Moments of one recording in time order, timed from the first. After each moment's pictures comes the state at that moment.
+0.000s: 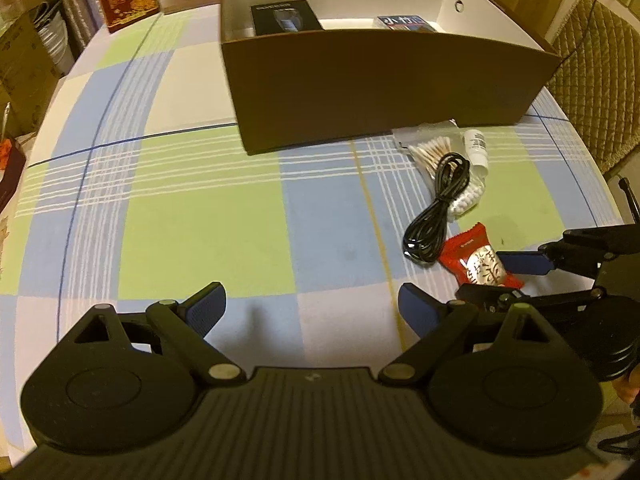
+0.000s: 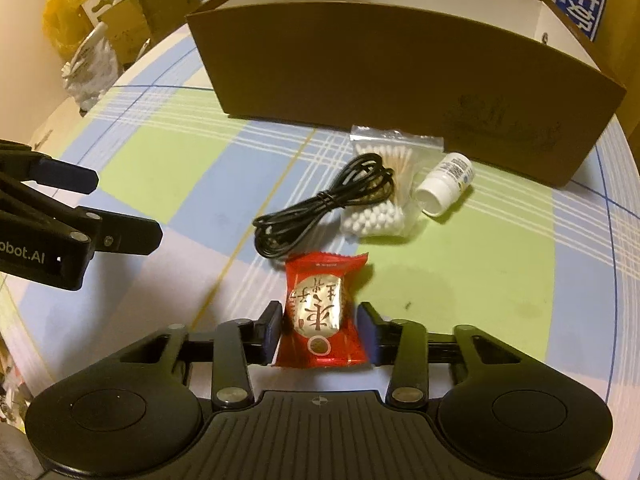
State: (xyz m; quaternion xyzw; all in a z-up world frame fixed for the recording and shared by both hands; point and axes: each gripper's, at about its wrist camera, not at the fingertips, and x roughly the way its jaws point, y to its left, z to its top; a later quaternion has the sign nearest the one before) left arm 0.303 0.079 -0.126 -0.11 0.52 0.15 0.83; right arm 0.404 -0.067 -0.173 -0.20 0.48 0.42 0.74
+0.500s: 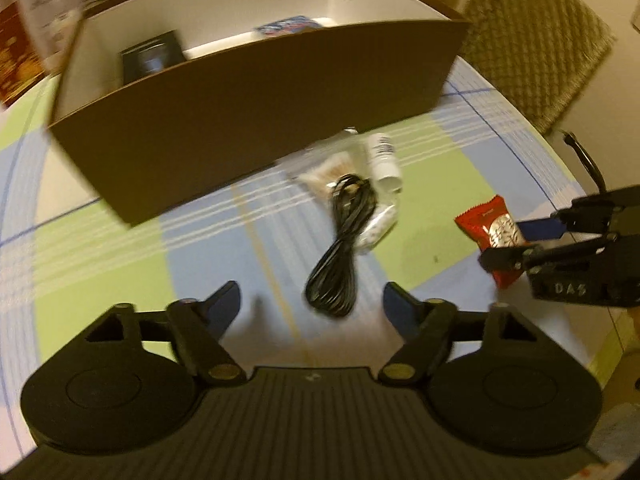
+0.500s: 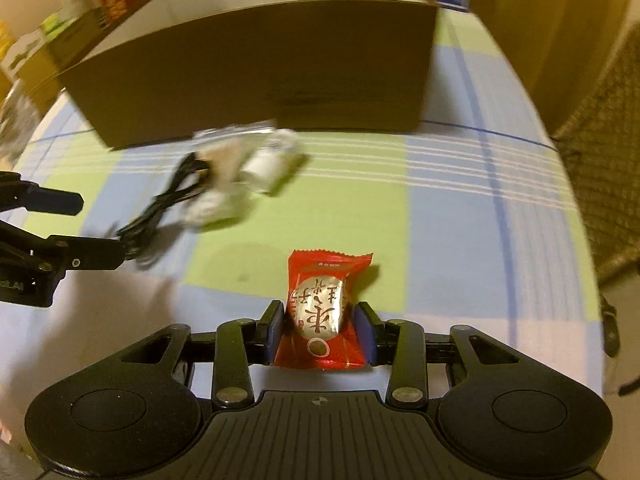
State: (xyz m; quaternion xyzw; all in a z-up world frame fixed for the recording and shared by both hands) left arm 0.365 0.041 -0.144 -0.04 0.51 0.02 0.86; right arm 0.451 -0.145 -0.168 -0.15 0.50 0.31 0.79
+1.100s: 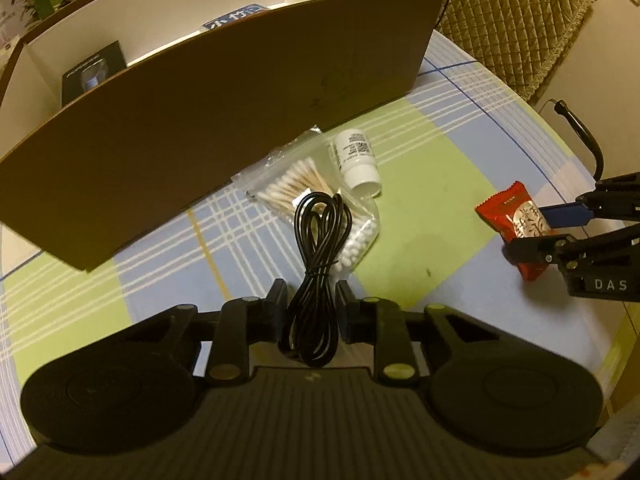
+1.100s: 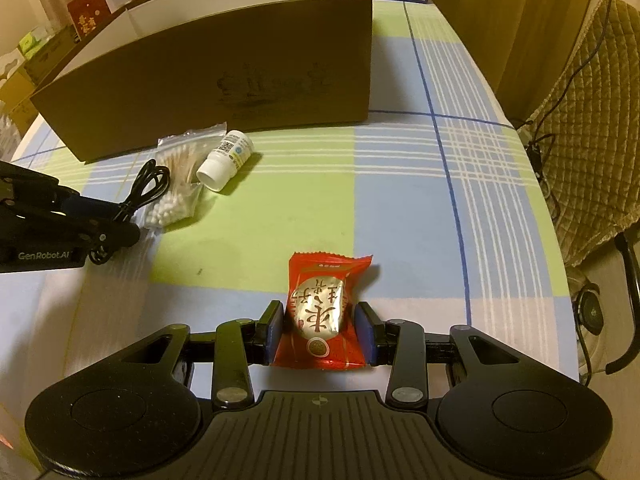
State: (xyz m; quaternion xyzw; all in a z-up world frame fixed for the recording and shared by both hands) left arm 0.392 0.028 -0.163 -0.01 0.53 -0.01 0.85; right arm 0.457 -0.167 -0.164 -0.13 0.50 0.29 0.80
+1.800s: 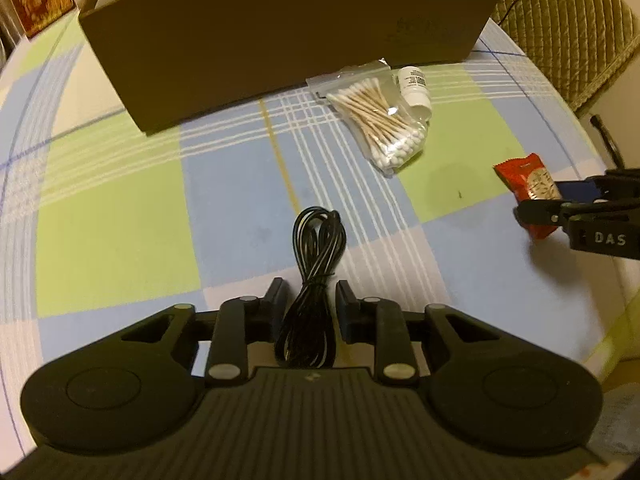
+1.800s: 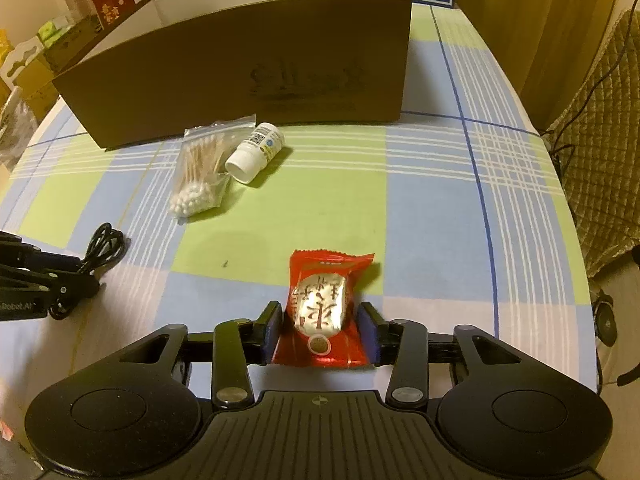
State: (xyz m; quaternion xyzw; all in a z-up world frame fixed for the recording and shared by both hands) left arm 0.331 0.038 -0.167 -0.08 0.56 0.08 0.82; right arm 0.448 -0.157 -0.170 -0.14 0.50 0.31 0.80
